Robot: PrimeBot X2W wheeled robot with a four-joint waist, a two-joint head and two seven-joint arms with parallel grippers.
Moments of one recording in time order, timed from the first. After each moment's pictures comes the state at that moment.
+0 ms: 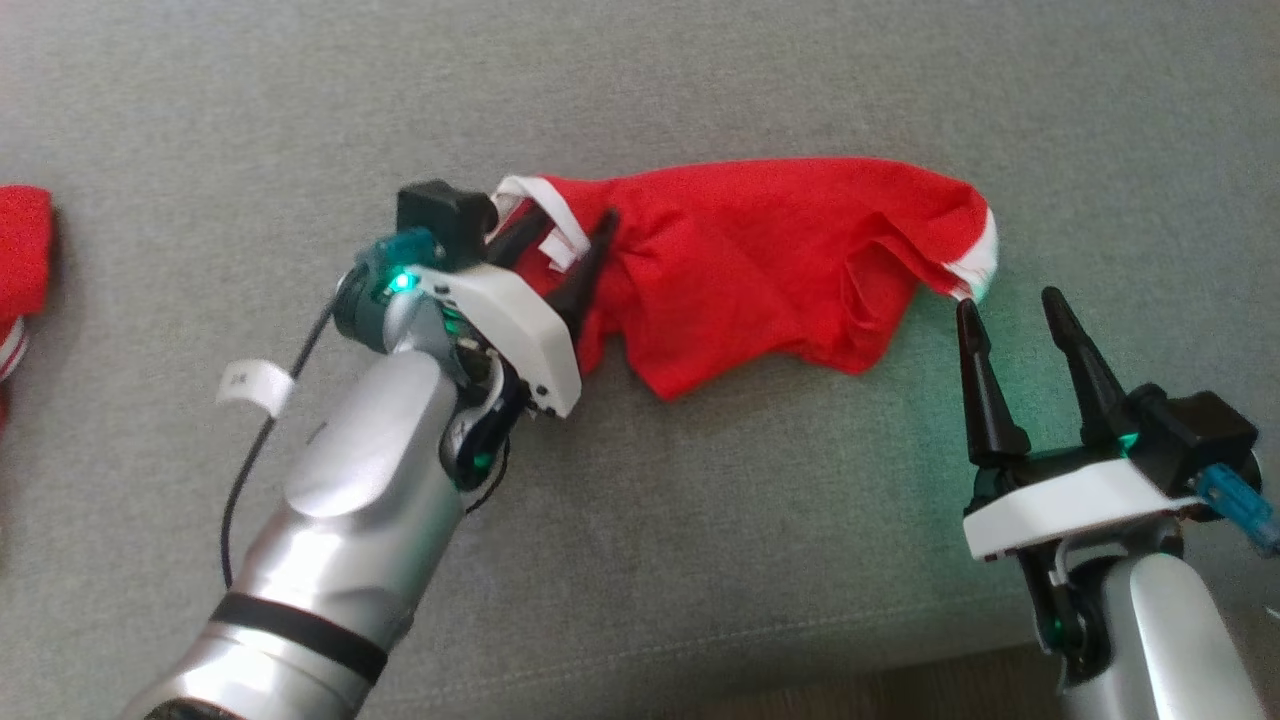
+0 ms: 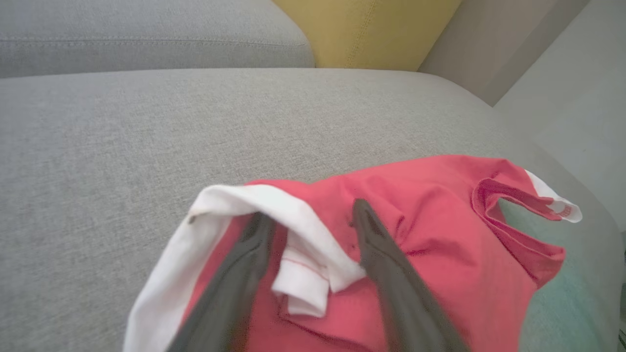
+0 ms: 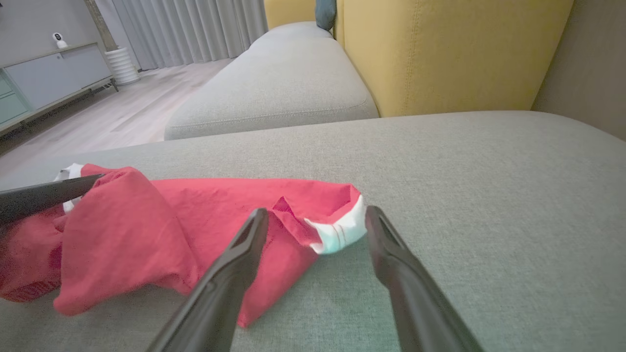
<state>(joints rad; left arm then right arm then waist) -0.71 0.05 -0.58 0.67 -0.52 -0.11 -0.06 -0.10 -0.04 0.05 0.03 0.15 0.13 -0.04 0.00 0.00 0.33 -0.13</state>
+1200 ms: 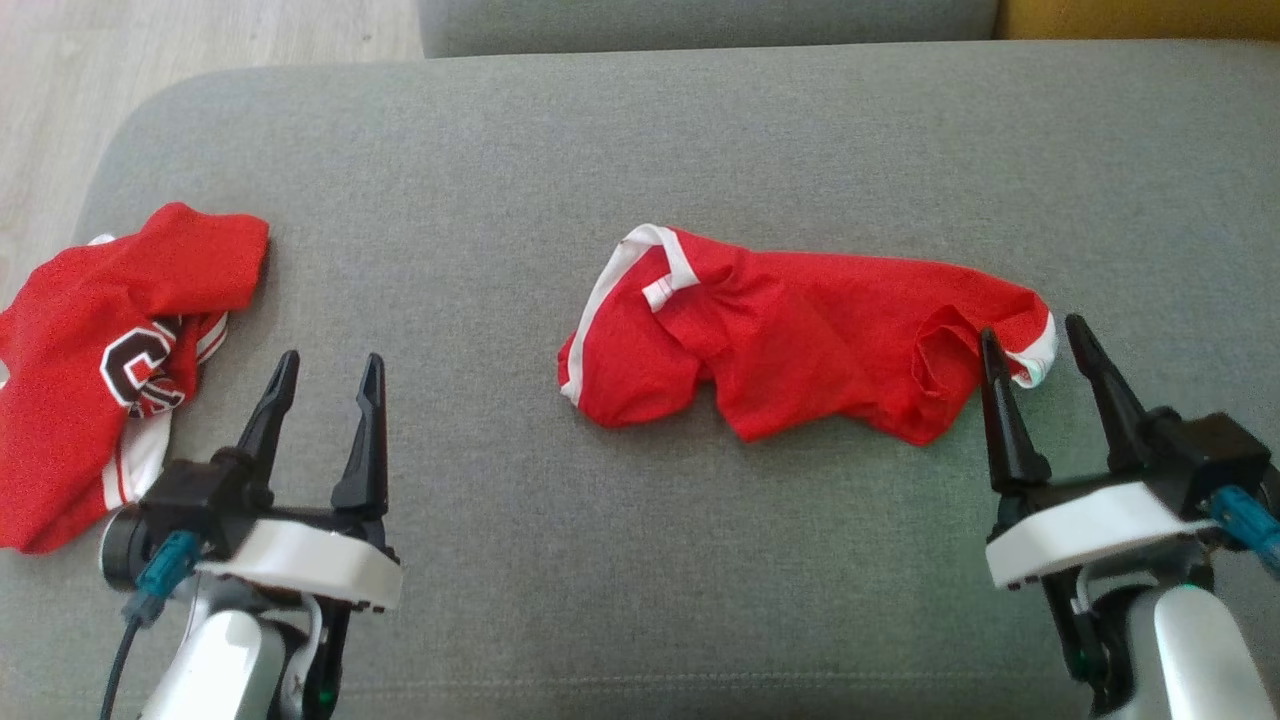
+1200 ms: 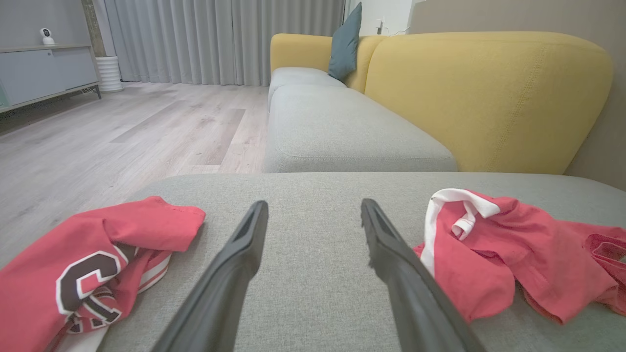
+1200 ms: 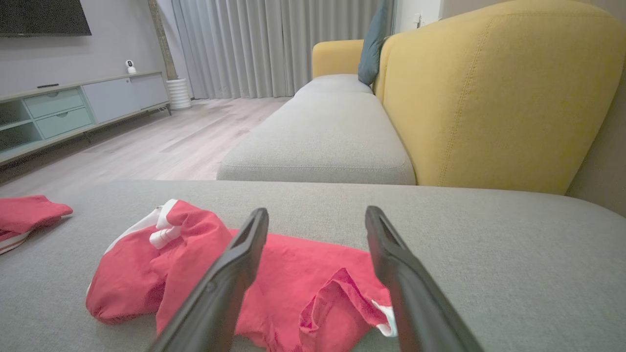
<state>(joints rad) -0.09 0.29 -0.33 0.08 -0.38 0.14 -0.25 -0.04 -0.04 0.01 -0.04 0.08 0.13 0.03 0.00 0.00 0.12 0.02</state>
